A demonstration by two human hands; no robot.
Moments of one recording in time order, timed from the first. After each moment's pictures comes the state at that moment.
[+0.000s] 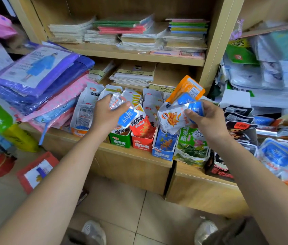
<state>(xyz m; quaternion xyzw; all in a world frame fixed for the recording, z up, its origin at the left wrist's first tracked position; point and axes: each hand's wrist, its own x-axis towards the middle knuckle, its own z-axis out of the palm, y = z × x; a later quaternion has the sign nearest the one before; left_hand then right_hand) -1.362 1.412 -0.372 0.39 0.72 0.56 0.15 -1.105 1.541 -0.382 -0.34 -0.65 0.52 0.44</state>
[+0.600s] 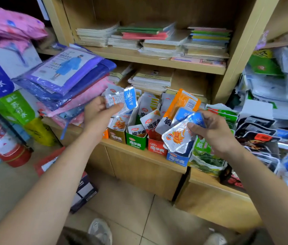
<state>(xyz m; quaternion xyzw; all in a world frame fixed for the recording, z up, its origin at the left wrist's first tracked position) -1.392 1.363 -0.357 0.29 0.65 0.68 0.18 -1.124 1.530 -0.384 -0.24 -0.73 0.54 0.35</state>
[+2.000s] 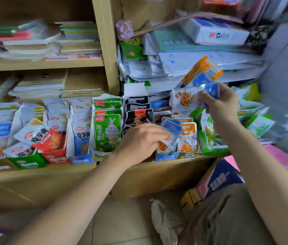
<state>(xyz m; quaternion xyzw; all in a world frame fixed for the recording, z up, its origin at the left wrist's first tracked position) -1.073 1.487 -0.403 0.85 0.42 0.31 0.00 -0.839 1.564 -0.342 -0.49 -0.53 0.33 0.61</state>
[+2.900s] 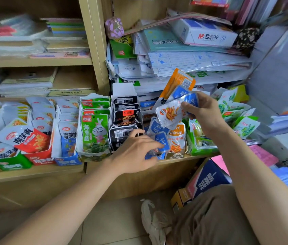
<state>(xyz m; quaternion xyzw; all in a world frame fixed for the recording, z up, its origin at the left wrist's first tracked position) -1.052 1.489 -0.432 0.88 0.42 0.21 0.06 -0.817 1.568 -0.354 -0.45 -0.61 0.41 0.50</state>
